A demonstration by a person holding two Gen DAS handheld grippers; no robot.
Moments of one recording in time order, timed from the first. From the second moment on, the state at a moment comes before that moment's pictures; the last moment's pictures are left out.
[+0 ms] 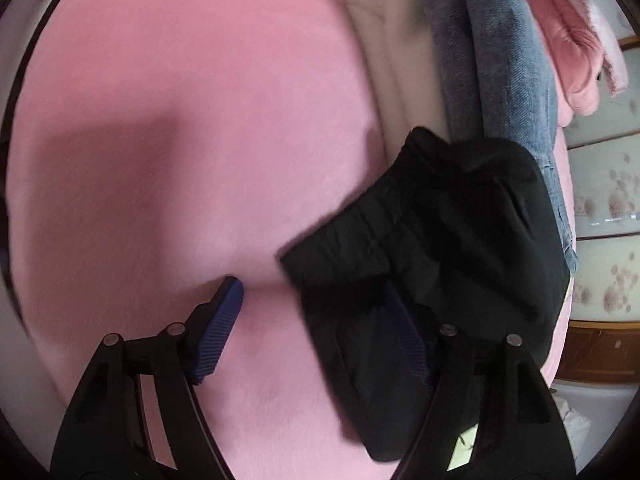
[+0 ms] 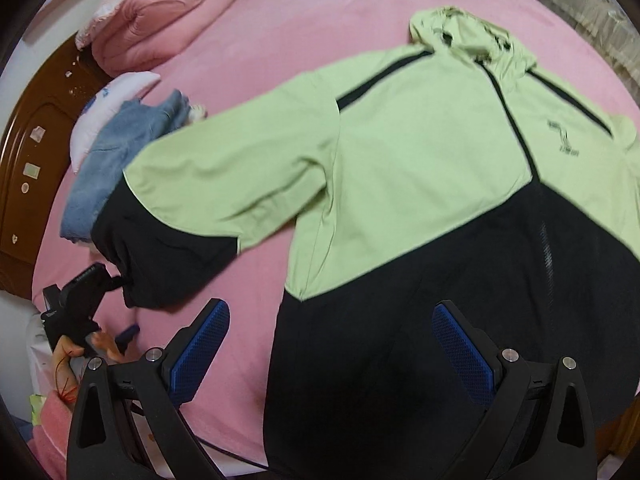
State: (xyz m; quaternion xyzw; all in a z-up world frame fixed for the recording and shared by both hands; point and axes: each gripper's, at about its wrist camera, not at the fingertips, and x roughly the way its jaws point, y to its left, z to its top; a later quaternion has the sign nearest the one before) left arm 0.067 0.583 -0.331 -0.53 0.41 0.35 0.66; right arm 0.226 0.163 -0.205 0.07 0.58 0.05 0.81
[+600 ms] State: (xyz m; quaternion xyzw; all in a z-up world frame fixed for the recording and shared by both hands) left arm 0.050 0.540 -0.245 -0.47 0.29 0.31 0.77; right arm 0.214 0.103 -0.225 0.11 0.58 0.04 0.80
